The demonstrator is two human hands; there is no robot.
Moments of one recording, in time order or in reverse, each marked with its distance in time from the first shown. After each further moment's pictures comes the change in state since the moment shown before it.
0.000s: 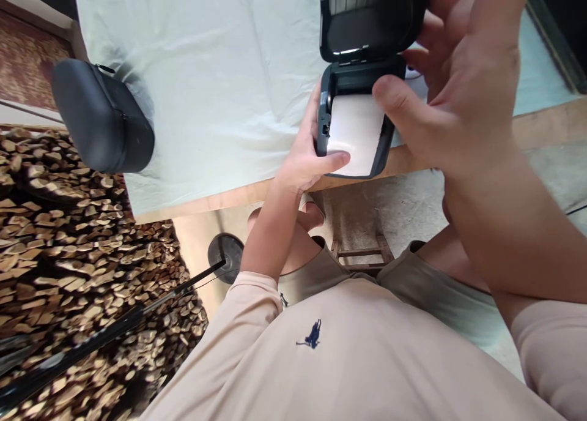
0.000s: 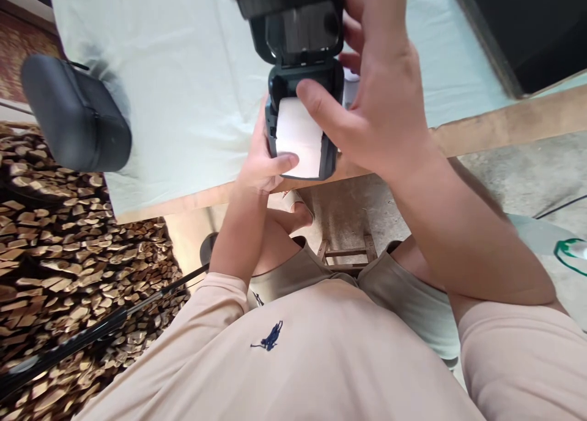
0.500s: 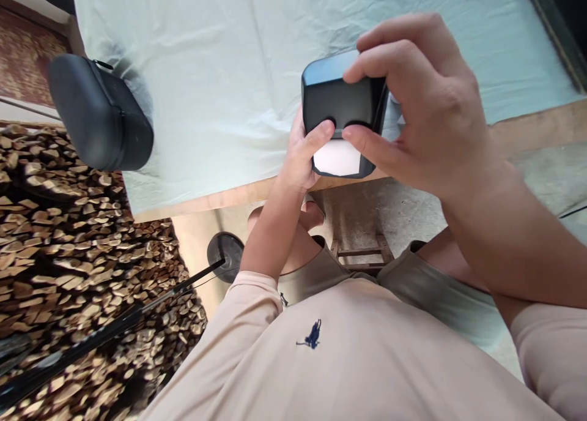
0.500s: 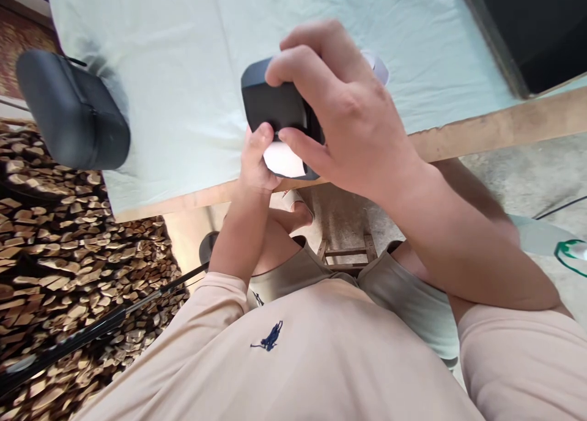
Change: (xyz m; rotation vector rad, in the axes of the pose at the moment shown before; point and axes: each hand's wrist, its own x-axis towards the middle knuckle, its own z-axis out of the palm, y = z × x) left_hand -0.006 0.004 0.005 -0.252 0.127 -0.113; right_hand -0.006 -0.015 0.002 -0.487 -0.194 -0.104
